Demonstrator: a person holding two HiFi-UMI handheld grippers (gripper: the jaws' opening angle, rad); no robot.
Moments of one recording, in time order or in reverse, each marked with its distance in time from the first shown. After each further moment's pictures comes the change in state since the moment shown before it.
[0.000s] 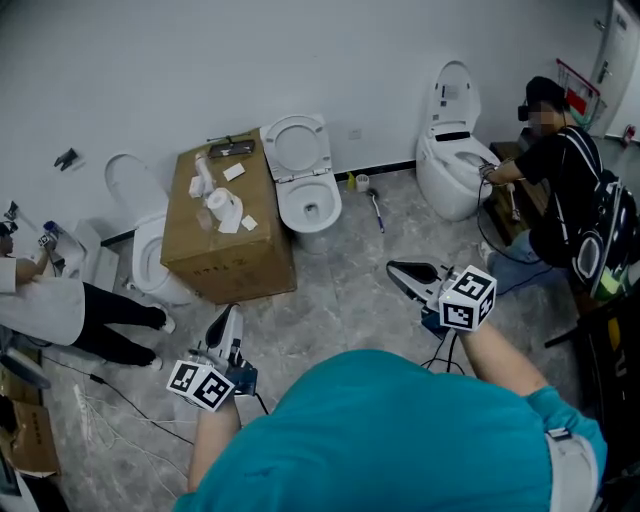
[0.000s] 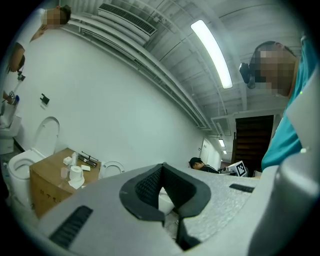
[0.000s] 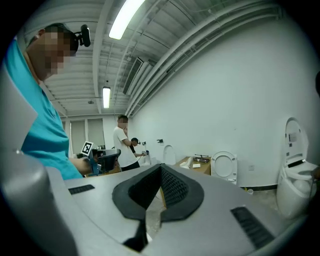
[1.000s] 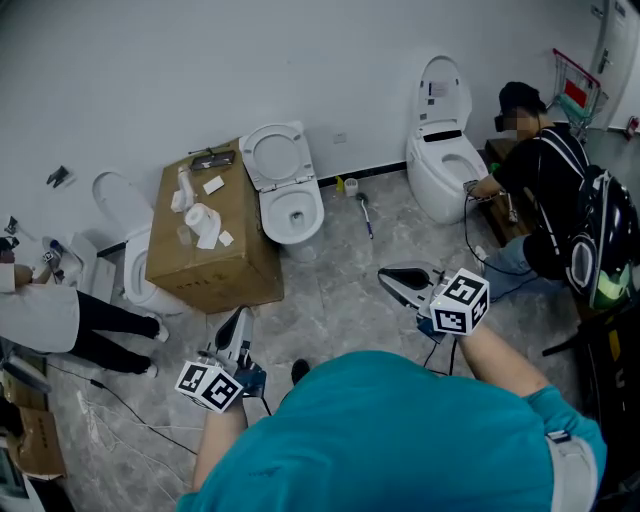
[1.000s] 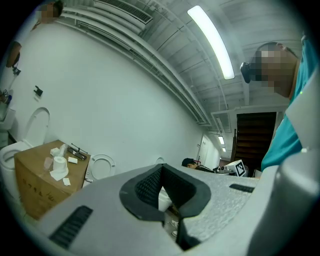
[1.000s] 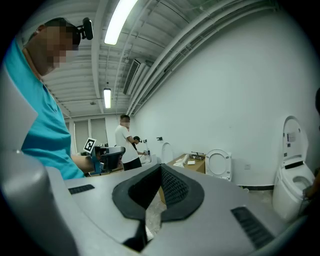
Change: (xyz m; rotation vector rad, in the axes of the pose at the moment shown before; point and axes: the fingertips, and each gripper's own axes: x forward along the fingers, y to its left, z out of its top) left arm 0.132 -0.084 -0.045 -0.018 0.047 -0.007; right arm -0.067 -0.107 0.002 0.005 0.038 0.045
